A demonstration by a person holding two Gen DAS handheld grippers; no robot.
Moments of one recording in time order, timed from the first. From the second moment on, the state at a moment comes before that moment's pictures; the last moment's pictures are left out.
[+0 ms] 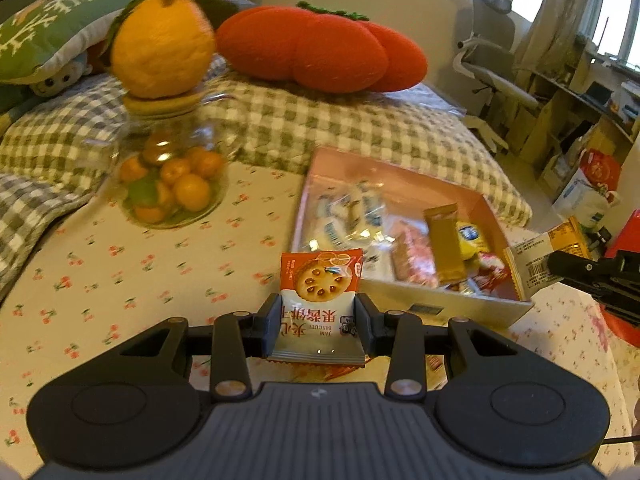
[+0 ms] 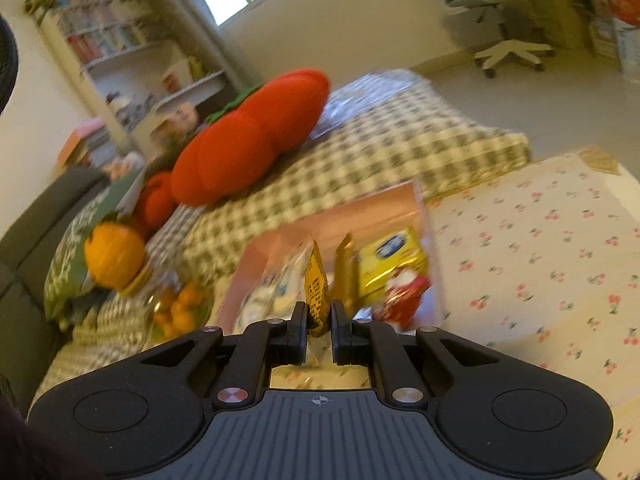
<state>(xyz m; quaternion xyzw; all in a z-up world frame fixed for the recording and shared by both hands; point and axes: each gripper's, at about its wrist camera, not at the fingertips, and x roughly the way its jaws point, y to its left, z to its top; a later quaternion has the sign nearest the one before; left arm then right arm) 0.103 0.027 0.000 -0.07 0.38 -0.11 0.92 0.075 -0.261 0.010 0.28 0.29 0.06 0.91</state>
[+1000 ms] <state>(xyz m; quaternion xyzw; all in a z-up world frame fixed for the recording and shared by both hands) 0.218 -0.072 -0.017 0.02 0.36 -0.16 0.92 0.193 -0.308 -0.035 0.38 0.32 0.05 0.87</state>
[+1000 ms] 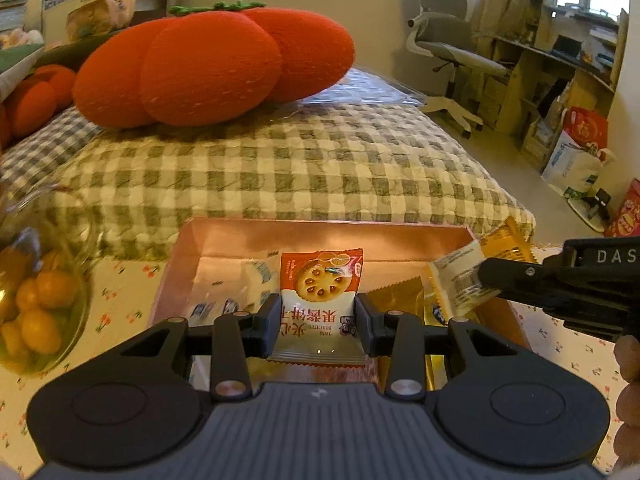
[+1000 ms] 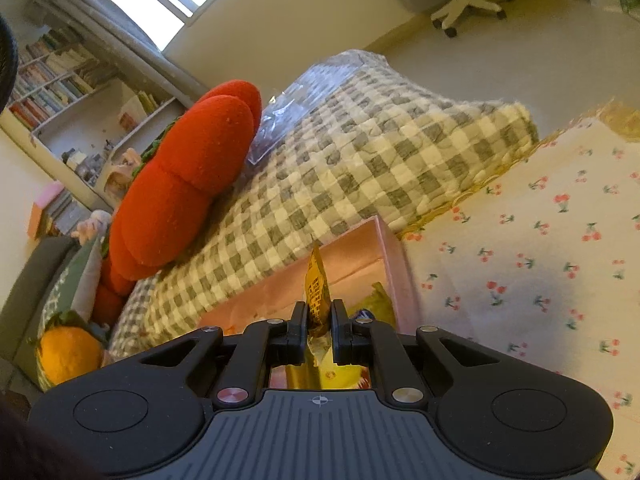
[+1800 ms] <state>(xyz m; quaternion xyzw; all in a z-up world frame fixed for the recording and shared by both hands) 0.229 -0.087 -0.026 0.04 0.36 -0.15 0.92 0.211 -0.310 -0.043 0.36 0.32 0.03 0.88</state>
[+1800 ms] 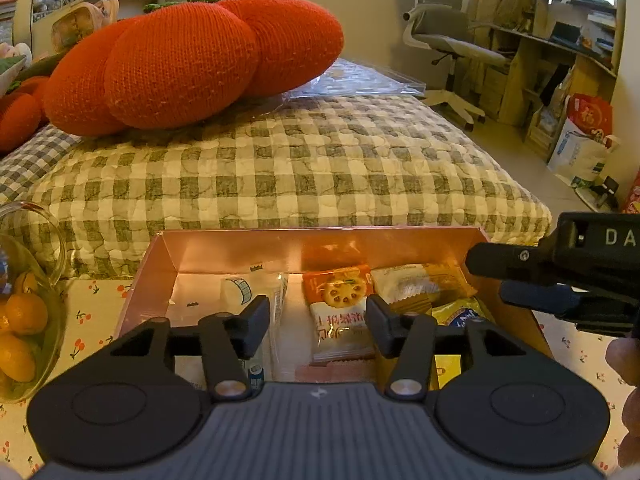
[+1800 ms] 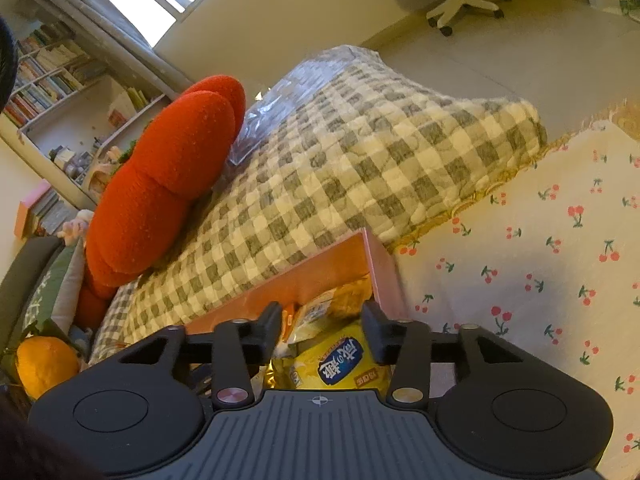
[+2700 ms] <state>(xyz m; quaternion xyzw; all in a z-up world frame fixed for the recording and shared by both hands) 0.170 -0.057 0.018 0.03 0.38 -0.15 0.91 0.136 -0.284 0.018 0.26 0.33 0.02 0.91</state>
